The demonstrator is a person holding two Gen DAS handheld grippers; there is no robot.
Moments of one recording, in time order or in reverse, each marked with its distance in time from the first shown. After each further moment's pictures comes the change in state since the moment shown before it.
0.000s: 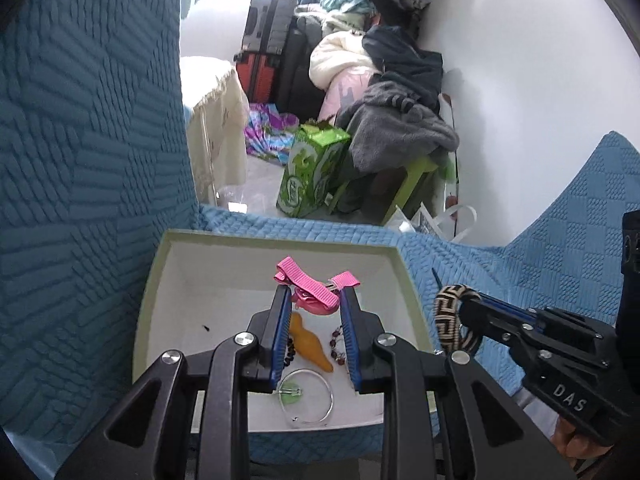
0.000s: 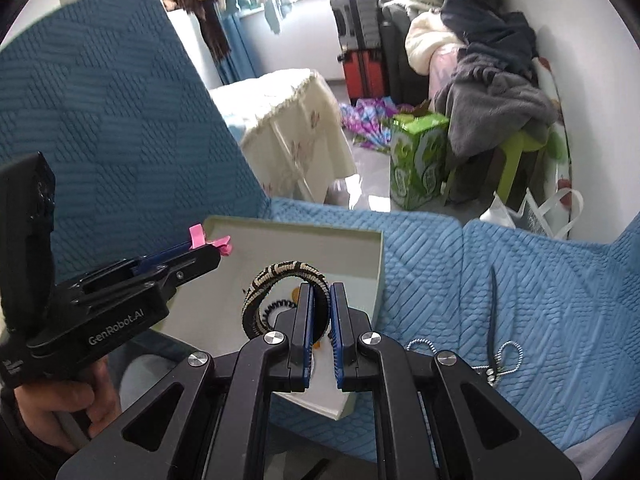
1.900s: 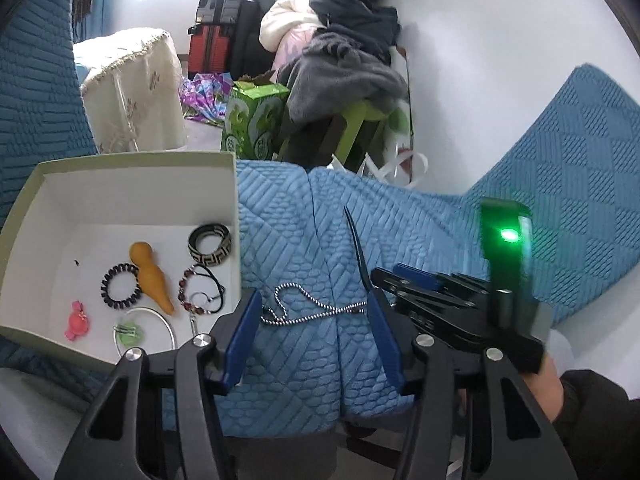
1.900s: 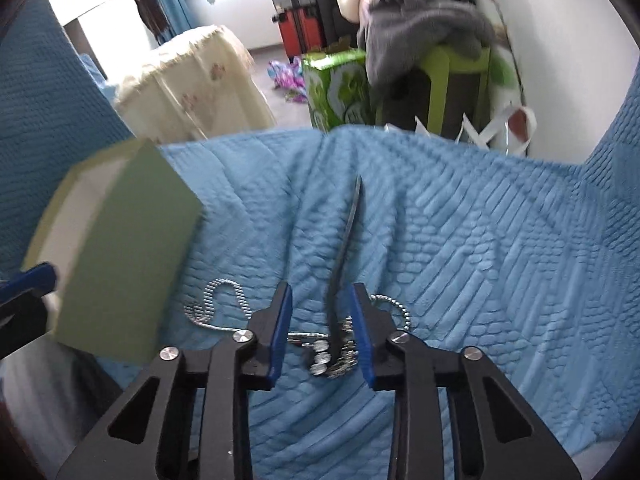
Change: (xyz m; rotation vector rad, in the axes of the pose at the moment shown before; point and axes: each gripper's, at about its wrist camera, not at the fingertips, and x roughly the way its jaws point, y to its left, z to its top) left arm 0.056 -0.157 -0.068 0.038 0.082 -0.075; right arm 0.069 -0.187 -0.070 0.070 0.119 -0.099
